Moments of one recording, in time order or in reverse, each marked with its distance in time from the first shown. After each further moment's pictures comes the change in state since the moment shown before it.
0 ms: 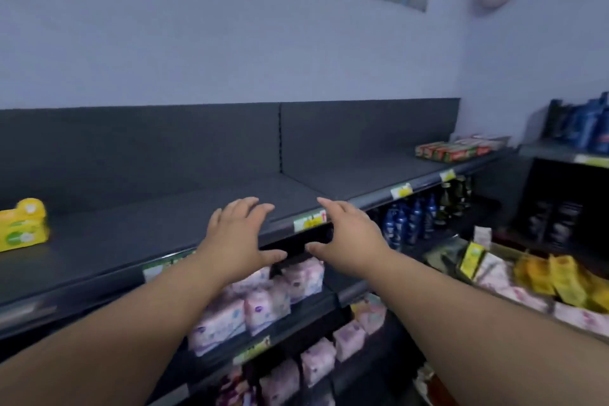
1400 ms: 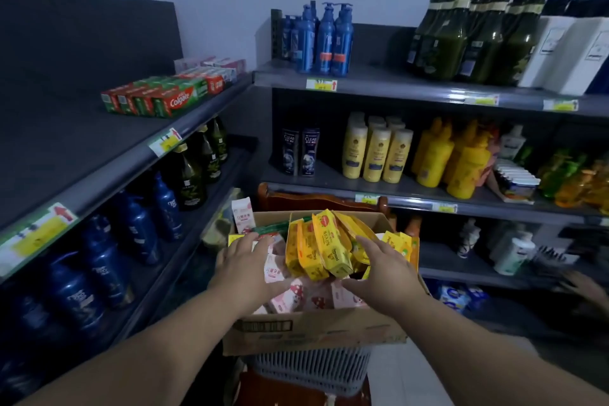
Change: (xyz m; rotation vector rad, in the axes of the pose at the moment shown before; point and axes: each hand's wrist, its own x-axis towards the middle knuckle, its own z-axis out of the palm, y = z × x) left_hand 0.280 0.457 0.315 -0.293 -0.503 0.668; right_hand -0.066 0.513 -0.033 -0.156 0.053 1.117
